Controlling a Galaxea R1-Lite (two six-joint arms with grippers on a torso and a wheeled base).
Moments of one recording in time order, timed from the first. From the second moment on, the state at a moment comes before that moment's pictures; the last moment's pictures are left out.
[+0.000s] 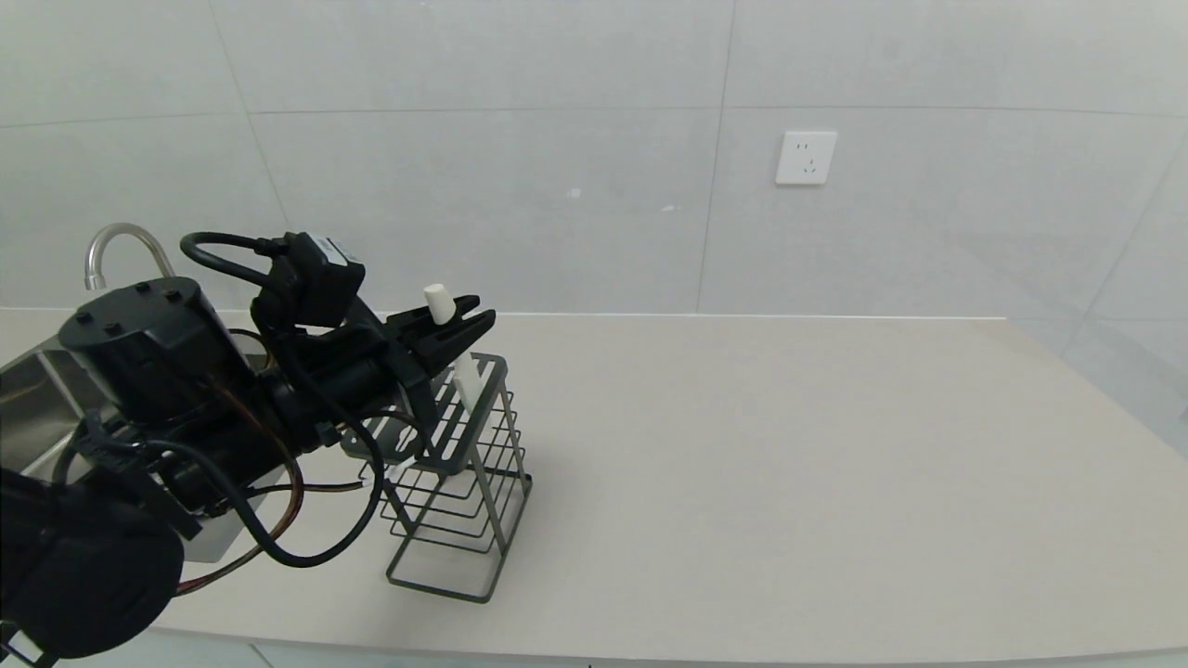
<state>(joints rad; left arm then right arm) -0.38 1.69 -0.52 -1.28 -0.43 0.16 0.00 0.02 0.00 0.00 0.04 0.01</state>
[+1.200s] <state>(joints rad) -0.34 1.47 -0.29 -1.43 -0.43 0.13 0.00 0.02 0.00 0.00 0.04 0.01</state>
